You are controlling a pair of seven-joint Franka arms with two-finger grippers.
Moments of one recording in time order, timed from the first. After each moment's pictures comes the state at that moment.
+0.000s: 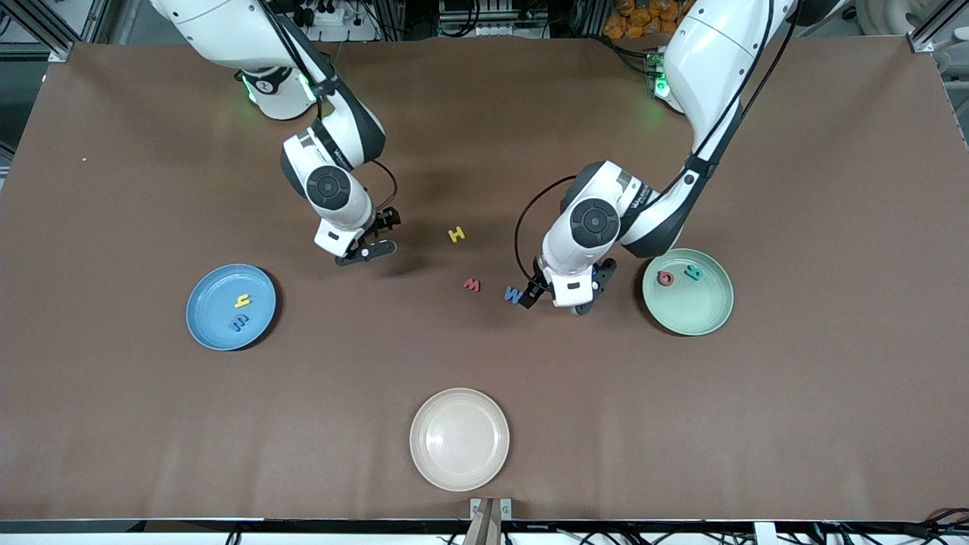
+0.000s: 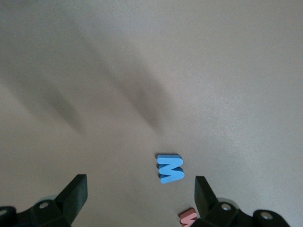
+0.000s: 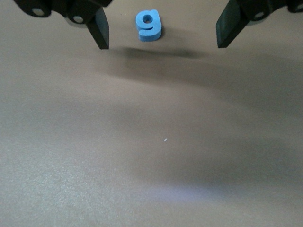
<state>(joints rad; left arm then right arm) -0.43 0.63 -0.25 -1.68 -0.04 2.33 -1.55 0.35 0.36 0.18 -2.26 -0.02 2.40 0.27</state>
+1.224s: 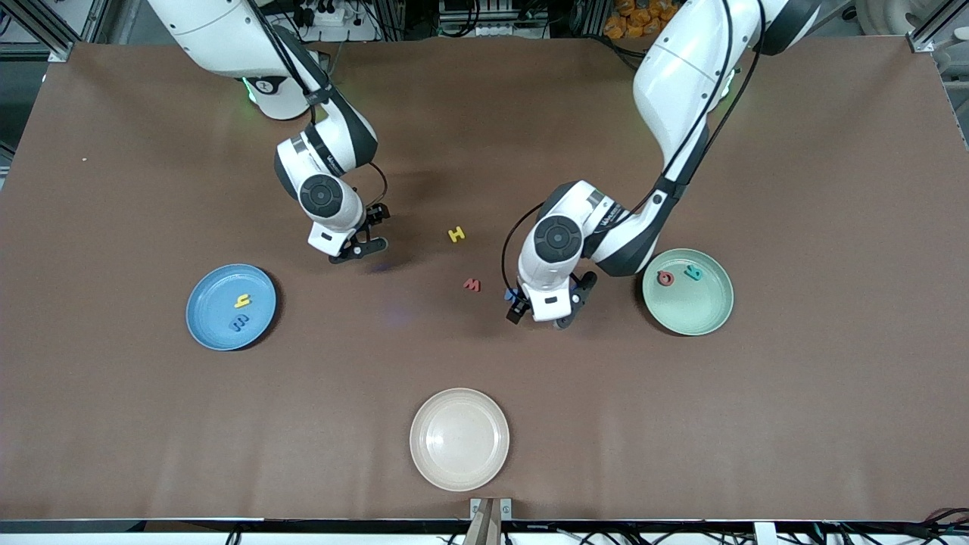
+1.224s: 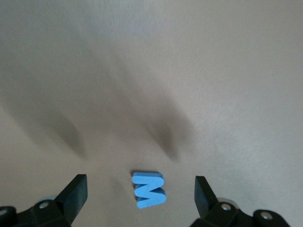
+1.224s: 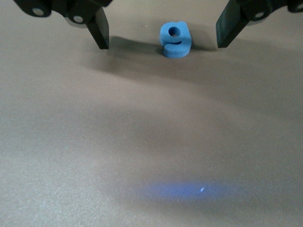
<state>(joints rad) -0.55 0.79 -0.16 -1.50 0.04 2.28 -1.66 0.32 0.37 0.19 -2.32 -0.02 2.38 0.20</state>
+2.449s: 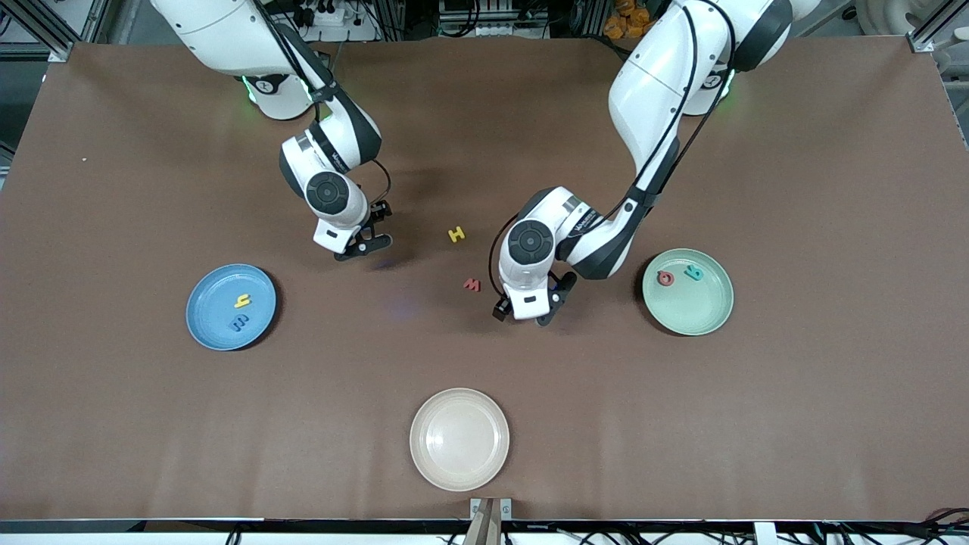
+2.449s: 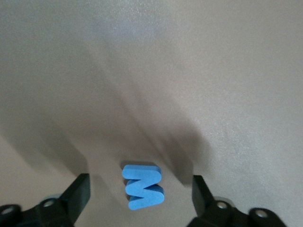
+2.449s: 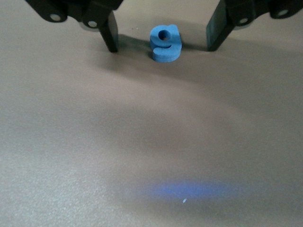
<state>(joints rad) -0.61 0.87 -0.13 -1.43 0.04 2.28 -1.69 0.34 0.37 0.19 -2.32 -0.02 2.38 0.20</state>
